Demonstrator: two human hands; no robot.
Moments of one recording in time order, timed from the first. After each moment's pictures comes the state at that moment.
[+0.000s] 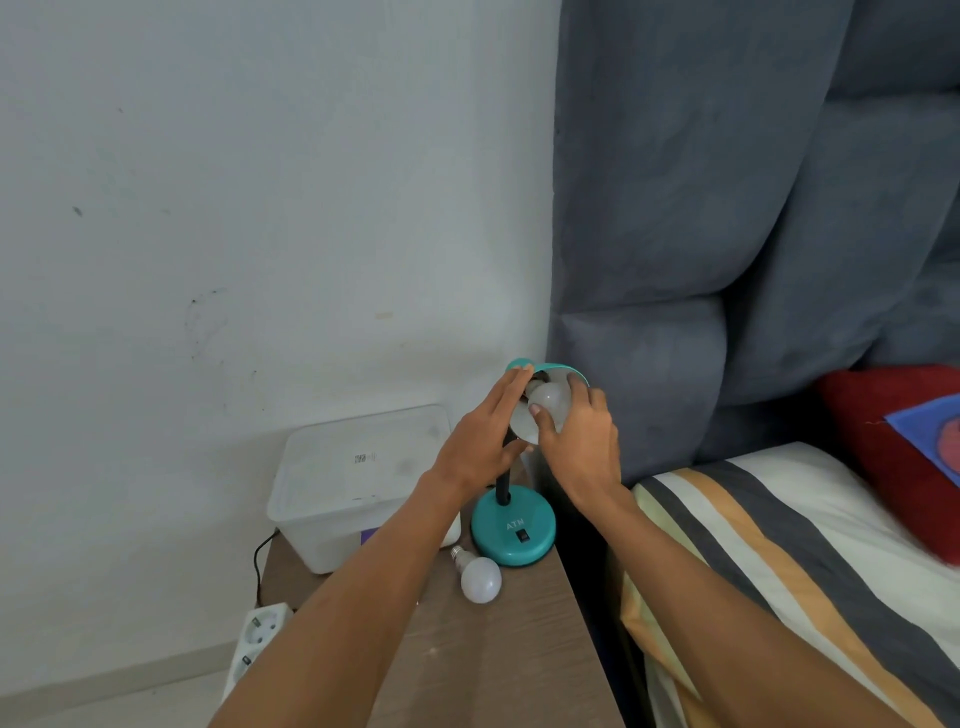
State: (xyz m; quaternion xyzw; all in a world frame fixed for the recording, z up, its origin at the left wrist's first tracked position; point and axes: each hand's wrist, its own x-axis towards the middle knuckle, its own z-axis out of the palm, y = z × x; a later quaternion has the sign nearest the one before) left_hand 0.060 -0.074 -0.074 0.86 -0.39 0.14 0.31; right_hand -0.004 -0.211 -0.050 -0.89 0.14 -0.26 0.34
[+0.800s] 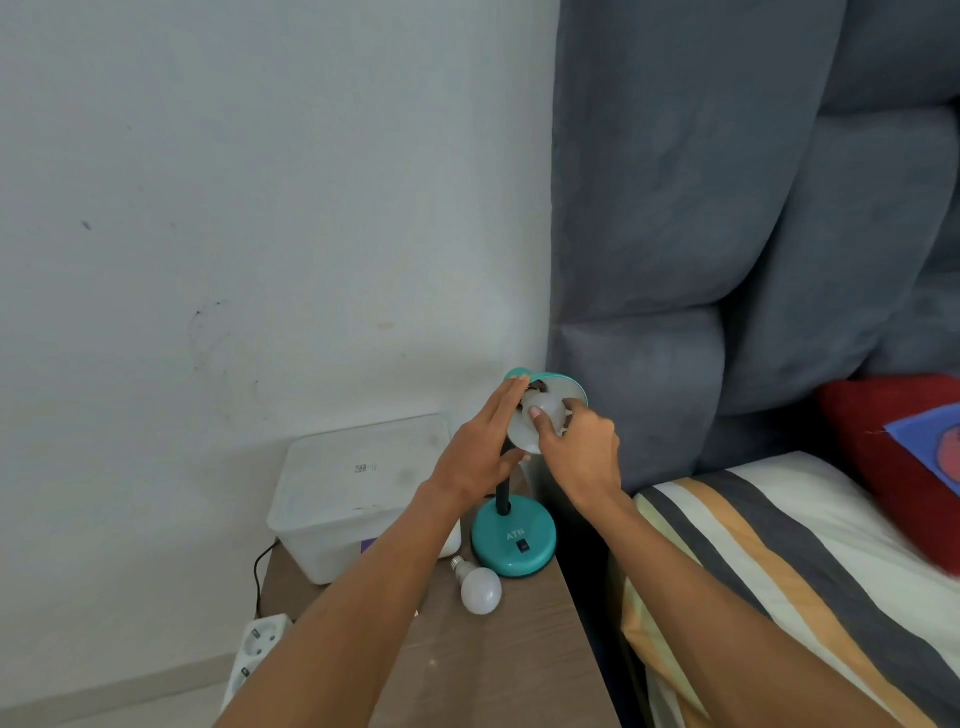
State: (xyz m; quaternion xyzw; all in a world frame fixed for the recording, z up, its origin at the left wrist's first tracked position) left_hand 0.061 -0.071 -0.072 0.86 -0.38 0.13 0.32; right_hand -0.001 -0.215 -0.046 -0.88 0.17 -0.23 0.38
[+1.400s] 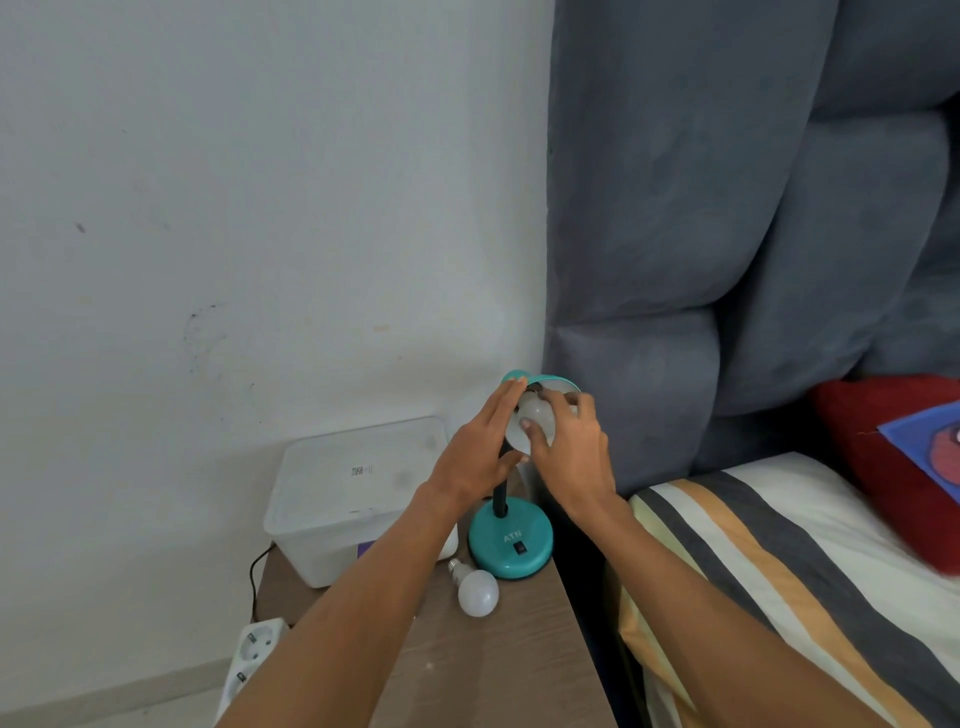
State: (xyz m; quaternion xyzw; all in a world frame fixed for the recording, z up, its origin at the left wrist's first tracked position) left_hand 0.060 -0.074 -0.072 0.86 -0.38 0.13 0.31; right_hand -0.008 -0.210 -0.046 -0.91 0.09 -0.25 0.33
